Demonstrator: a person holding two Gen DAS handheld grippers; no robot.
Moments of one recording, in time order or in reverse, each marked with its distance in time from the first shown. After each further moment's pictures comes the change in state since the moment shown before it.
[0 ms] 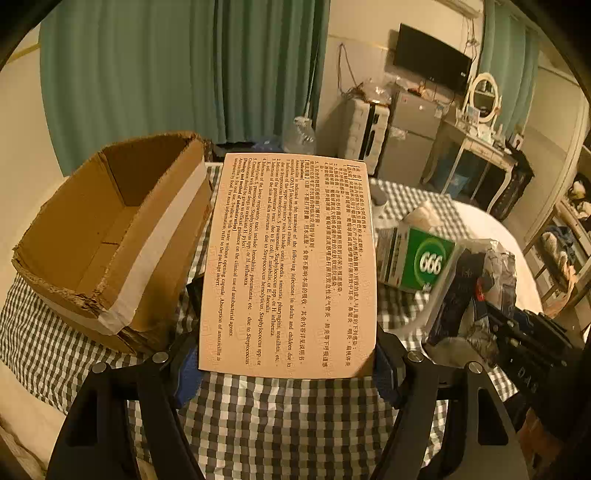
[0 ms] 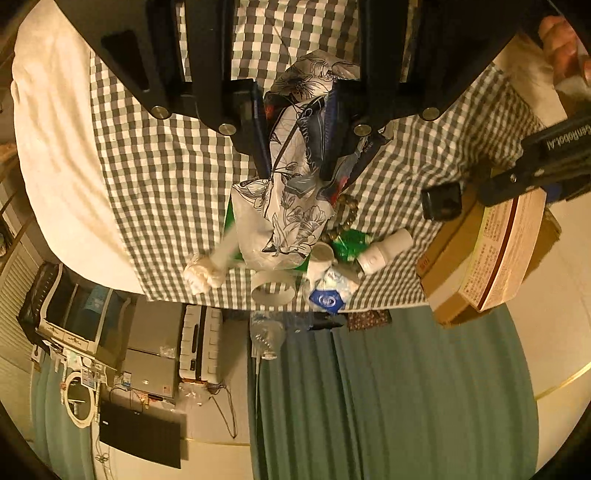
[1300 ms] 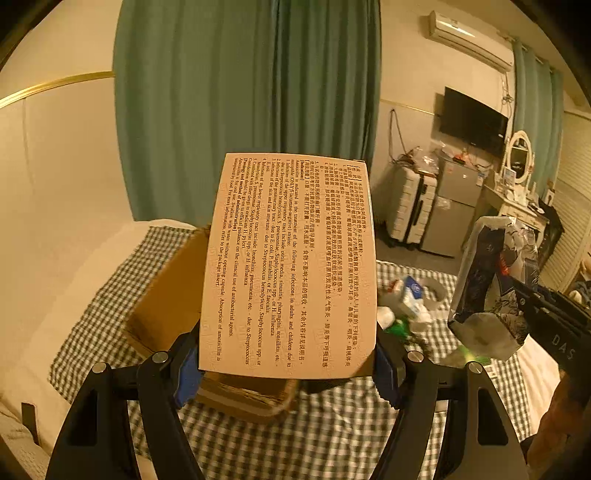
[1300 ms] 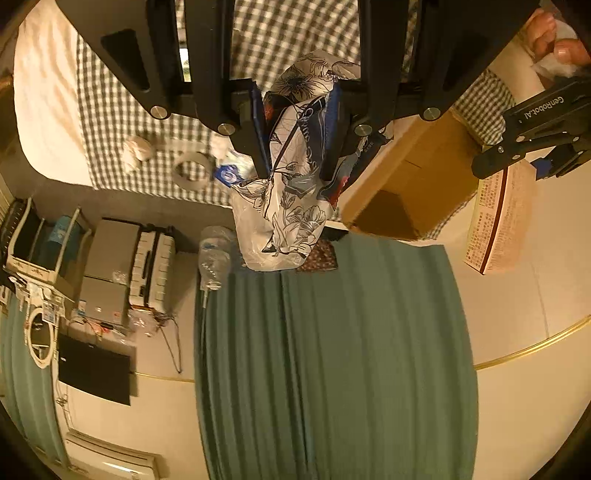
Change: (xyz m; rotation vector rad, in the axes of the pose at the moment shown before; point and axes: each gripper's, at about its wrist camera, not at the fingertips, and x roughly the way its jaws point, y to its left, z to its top) left arm -0.082 0.120 0.055 -0.089 -0.228 0.170; right arm -0.037 0.128 0.105 -0.120 -0.207 0.148
